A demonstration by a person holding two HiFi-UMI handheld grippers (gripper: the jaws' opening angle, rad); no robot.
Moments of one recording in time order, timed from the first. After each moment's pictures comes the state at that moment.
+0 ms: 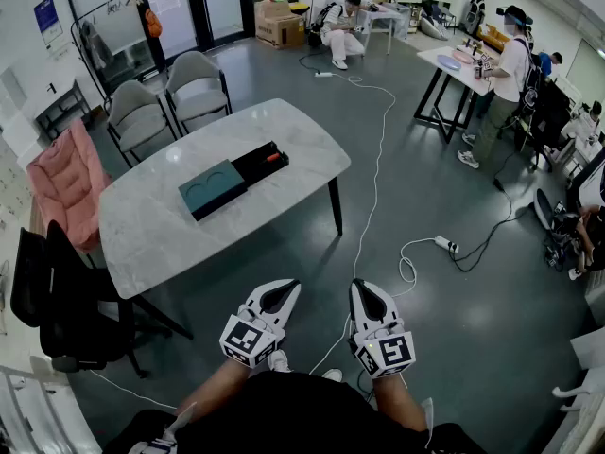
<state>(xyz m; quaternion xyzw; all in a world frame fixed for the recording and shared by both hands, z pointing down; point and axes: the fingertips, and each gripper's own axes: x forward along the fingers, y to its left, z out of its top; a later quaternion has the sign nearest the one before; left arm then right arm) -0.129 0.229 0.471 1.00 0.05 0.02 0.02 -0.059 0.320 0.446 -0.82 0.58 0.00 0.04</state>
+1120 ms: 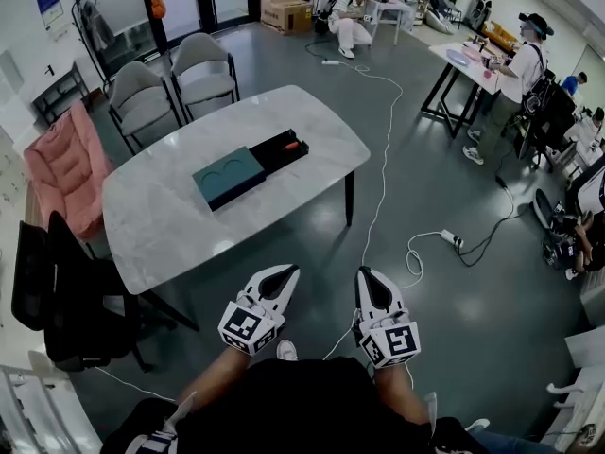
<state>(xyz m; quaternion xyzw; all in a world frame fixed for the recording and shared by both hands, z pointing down) -0.169 0.132 0.477 1.00 0.04 0.00 0.04 -0.092 0.237 0.448 -0.82 0.57 0.00 0.04</state>
